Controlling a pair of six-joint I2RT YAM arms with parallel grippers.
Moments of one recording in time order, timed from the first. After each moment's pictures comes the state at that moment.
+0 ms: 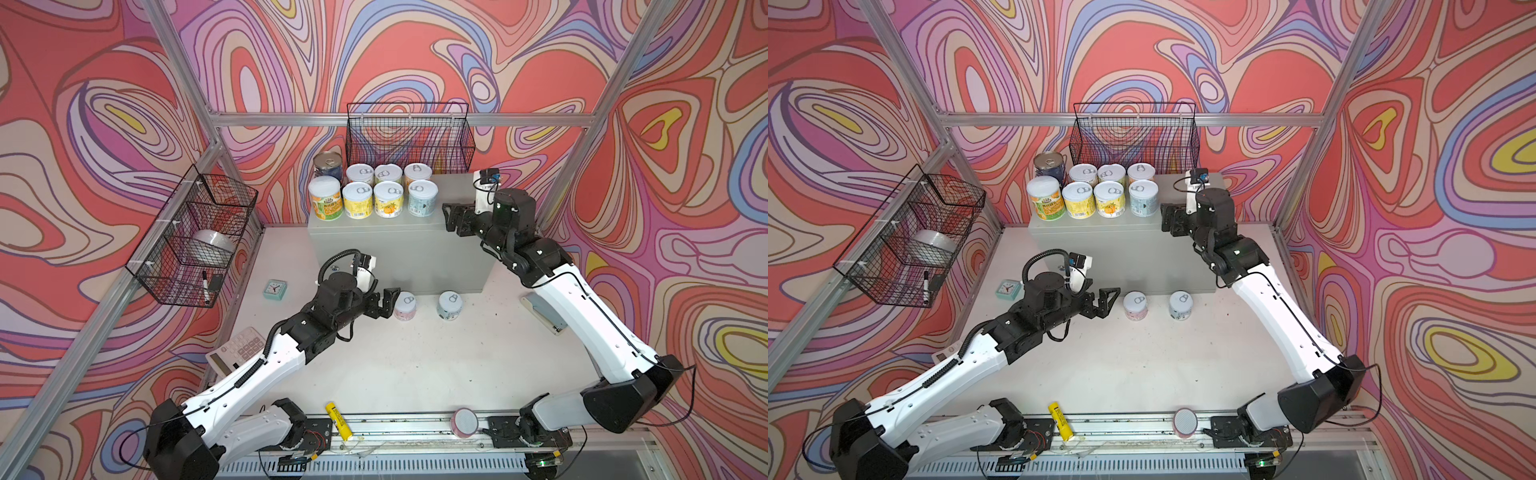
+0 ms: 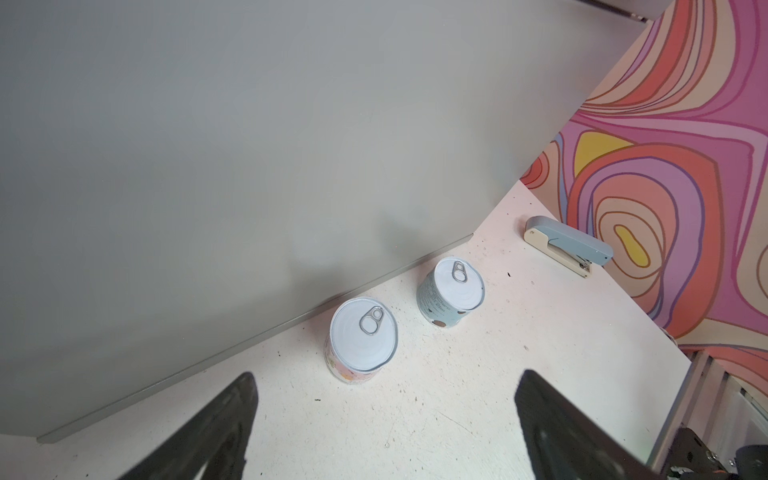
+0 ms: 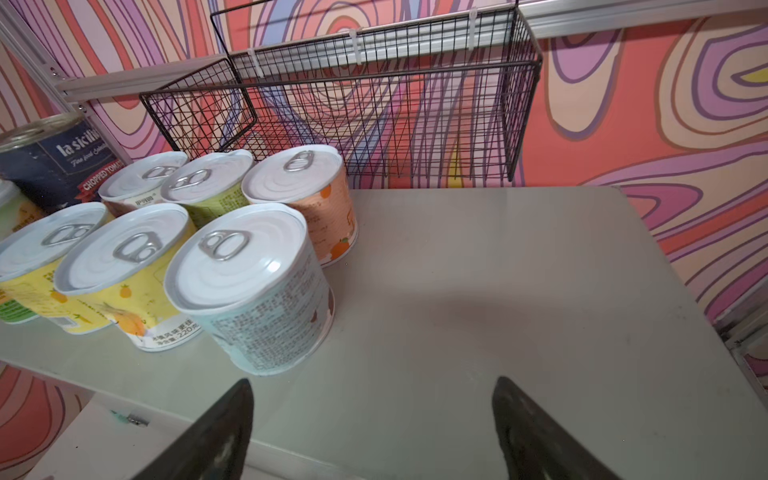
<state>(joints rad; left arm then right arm) -0.66 1.08 0.85 -0.17 0.01 -0.34 0.44 1.44 1.62 -0.43 0.13 0.19</state>
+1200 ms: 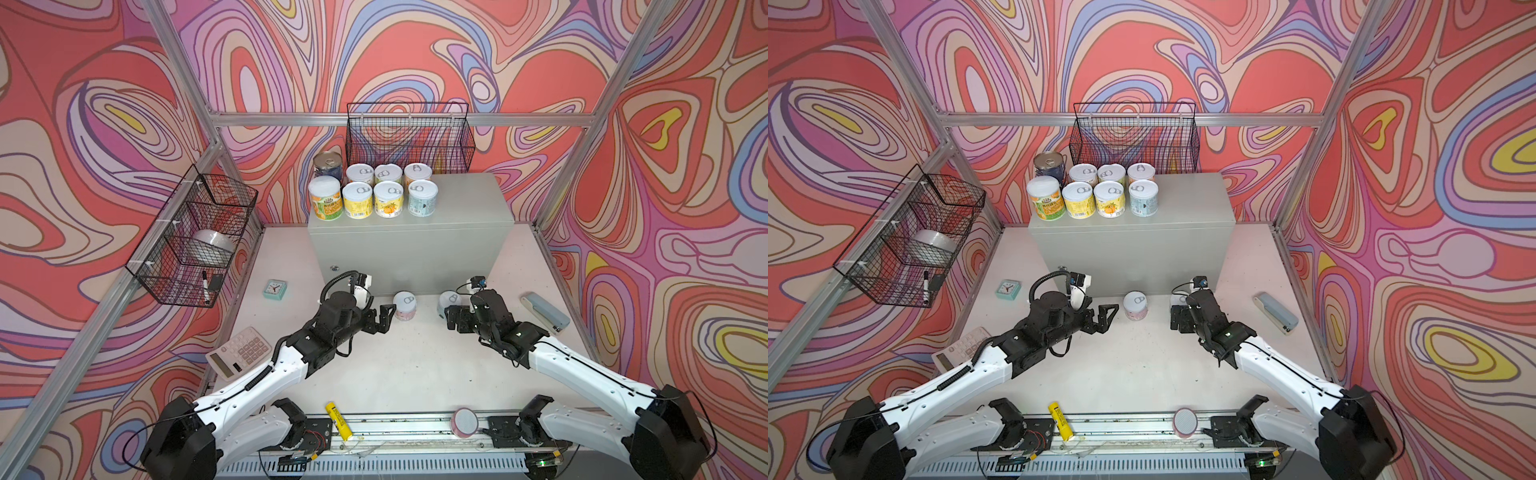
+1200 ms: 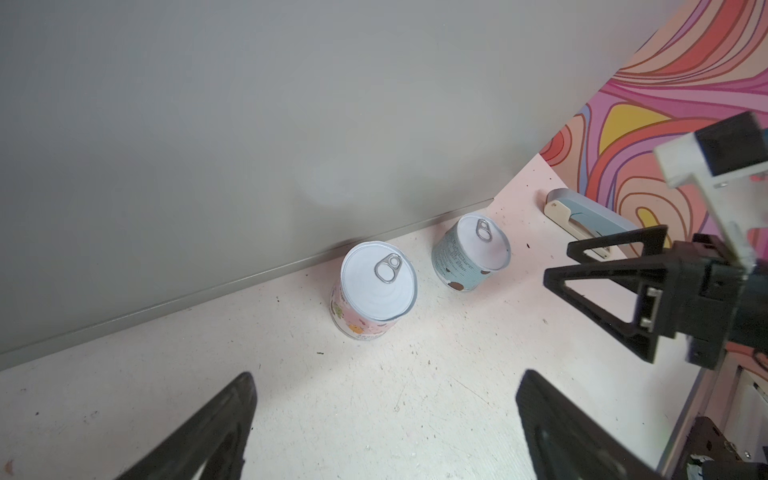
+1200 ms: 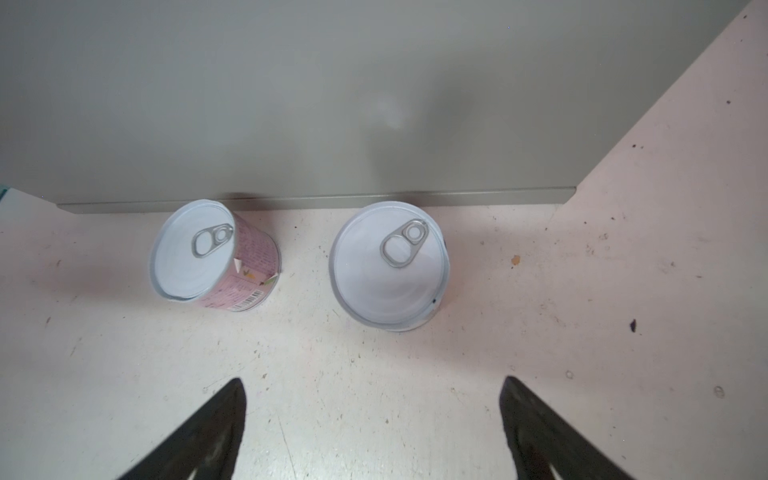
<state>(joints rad) -0.66 1.05 0.62 -0.01 0.01 -0.42 0.58 1.12 0.63 -0.25 0.21 0.48</state>
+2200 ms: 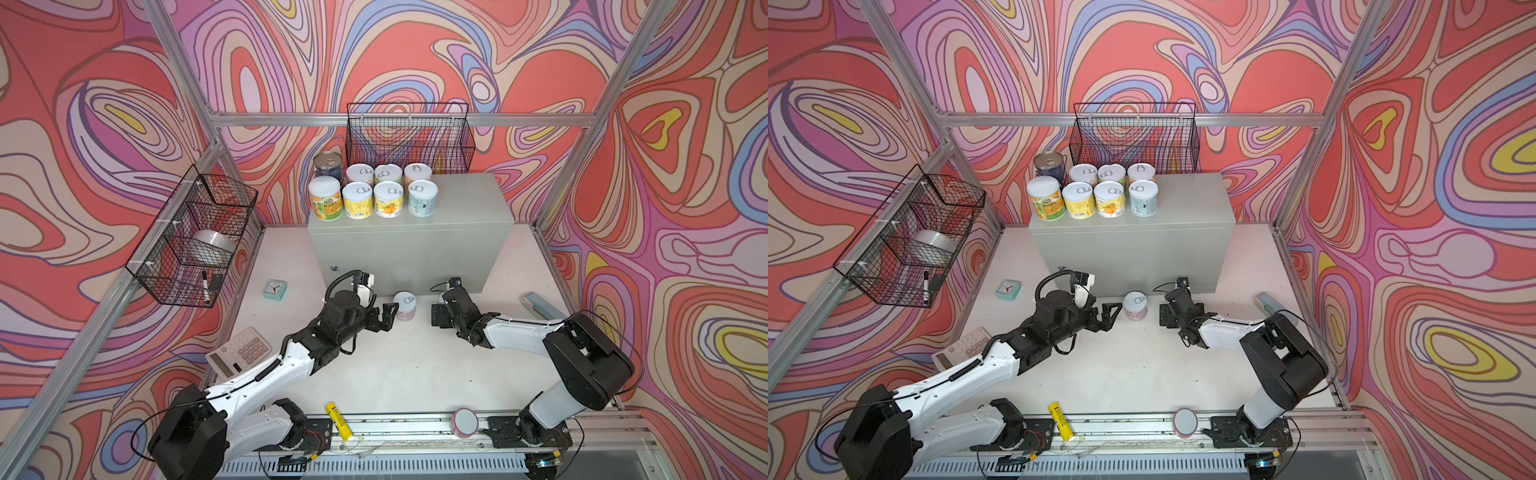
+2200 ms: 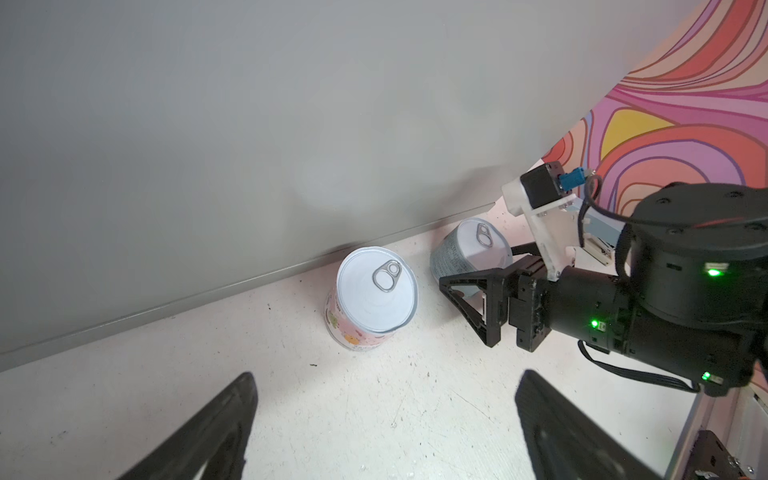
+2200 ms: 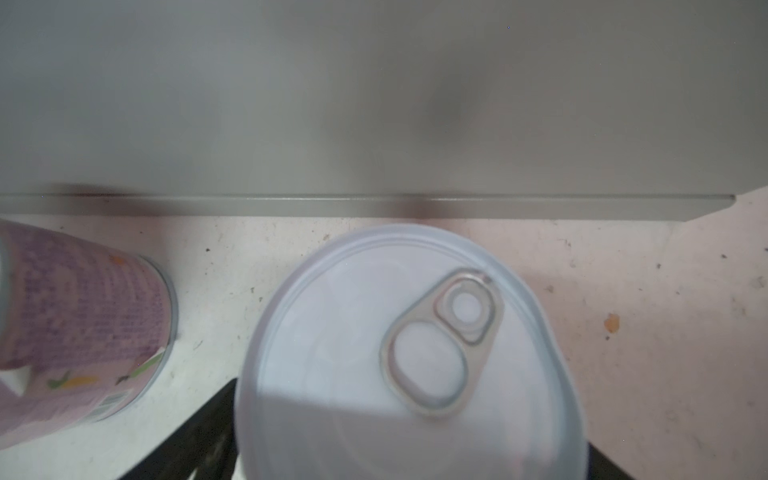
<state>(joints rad) -0.66 1.12 0.61 0.07 0.01 -0.43 0.58 1.62 0.69 0.08 0.29 0.43</state>
